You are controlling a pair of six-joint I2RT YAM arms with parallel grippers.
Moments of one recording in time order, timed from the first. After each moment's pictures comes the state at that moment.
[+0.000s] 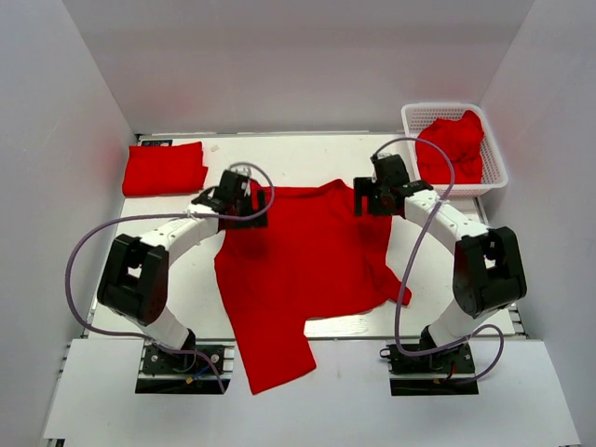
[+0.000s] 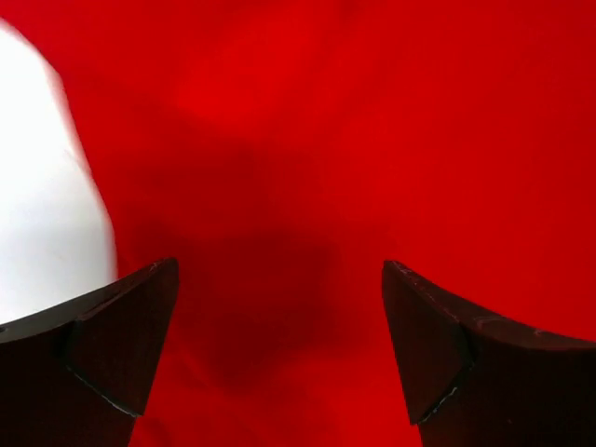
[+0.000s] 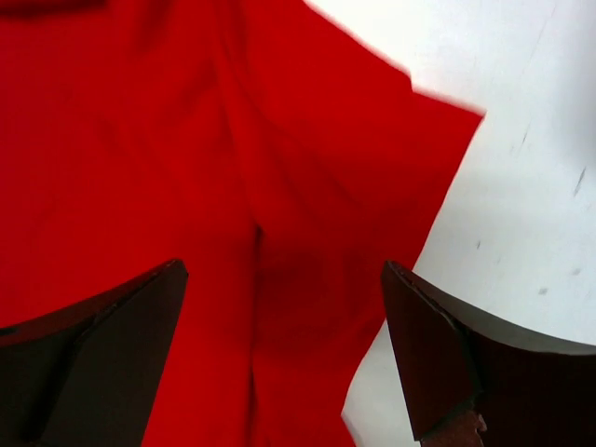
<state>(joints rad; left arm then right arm) -0.40 1.59 1.09 -0.36 -0.12 -0.37 0.37 1.63 1.17 -0.43 0.07 0.21</state>
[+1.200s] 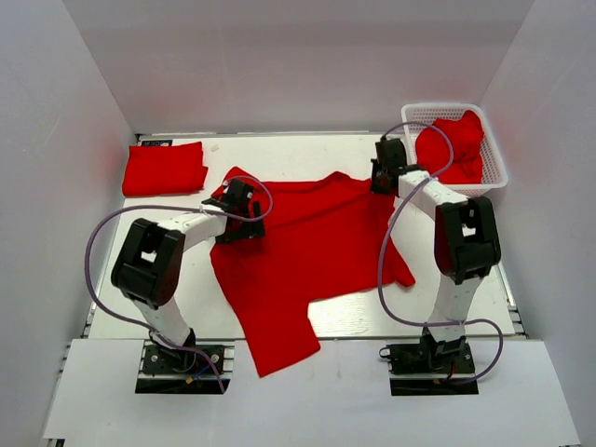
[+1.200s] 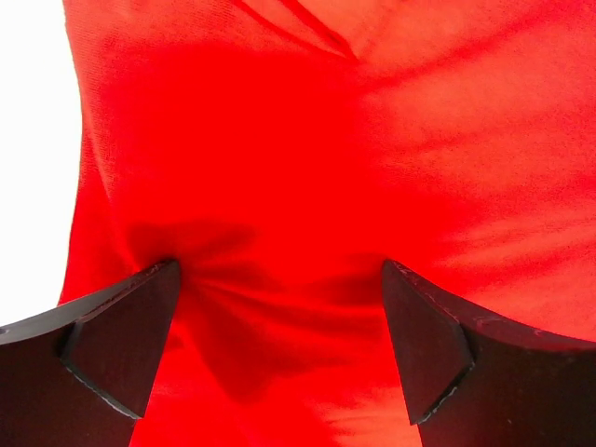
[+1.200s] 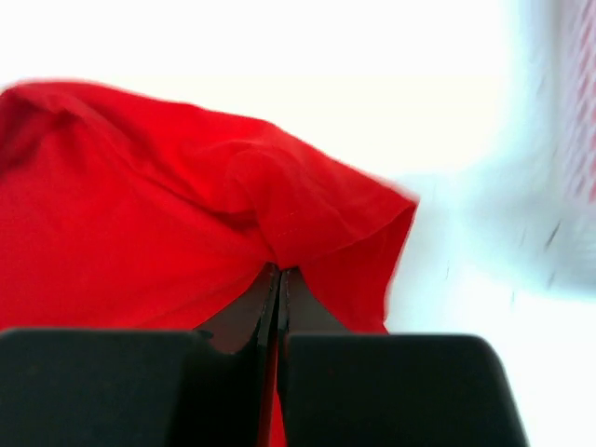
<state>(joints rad) -0.40 1.73 1.00 -0.38 -0.18 -0.50 0.27 1.90 1.35 -0.30 0.18 0.26</state>
